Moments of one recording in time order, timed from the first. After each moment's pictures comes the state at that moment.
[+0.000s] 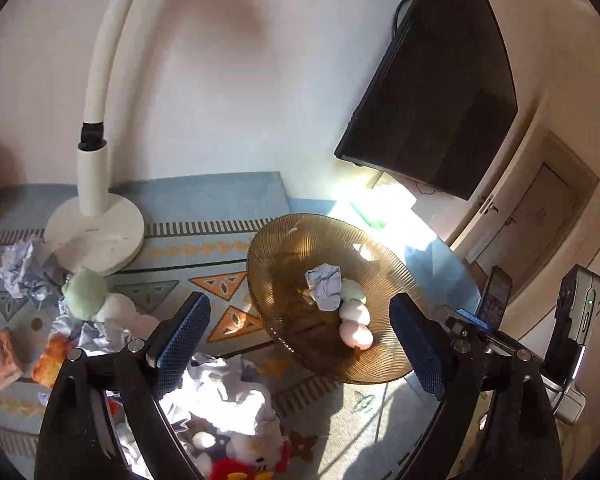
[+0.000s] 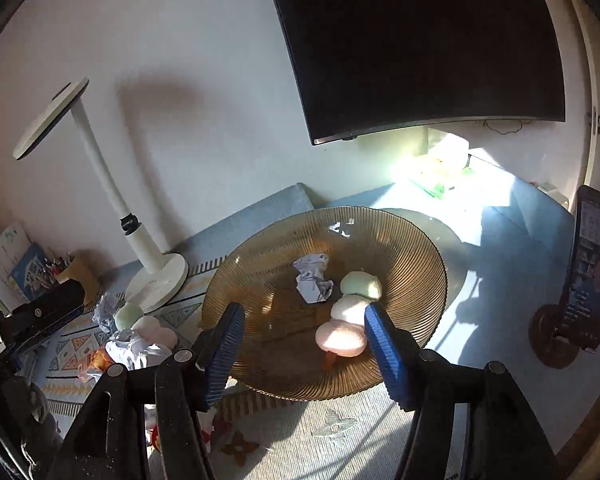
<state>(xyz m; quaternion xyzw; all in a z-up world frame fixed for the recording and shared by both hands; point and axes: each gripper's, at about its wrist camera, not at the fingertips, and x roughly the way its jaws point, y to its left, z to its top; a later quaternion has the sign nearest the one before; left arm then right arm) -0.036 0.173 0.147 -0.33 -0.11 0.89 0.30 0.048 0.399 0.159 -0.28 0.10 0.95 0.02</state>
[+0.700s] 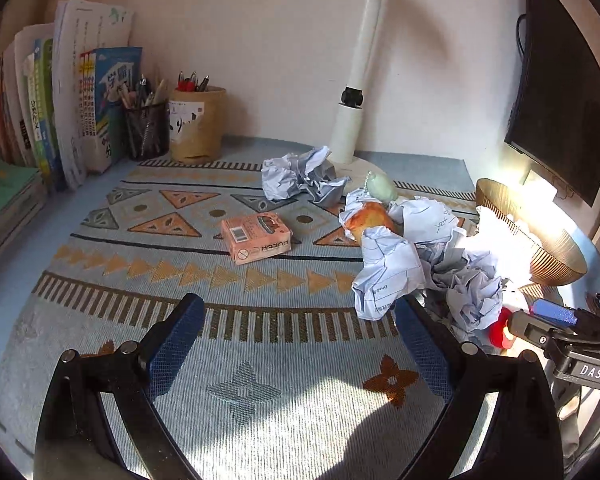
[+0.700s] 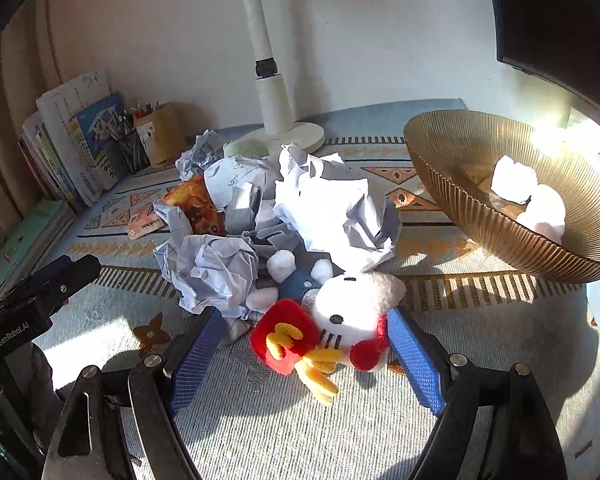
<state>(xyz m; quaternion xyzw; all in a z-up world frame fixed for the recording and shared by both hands) 0.047 0.000 0.048 -0.31 -0.06 0.95 0.06 0.036 0.258 0.042 -0.37 0.02 0.92 -0.12</state>
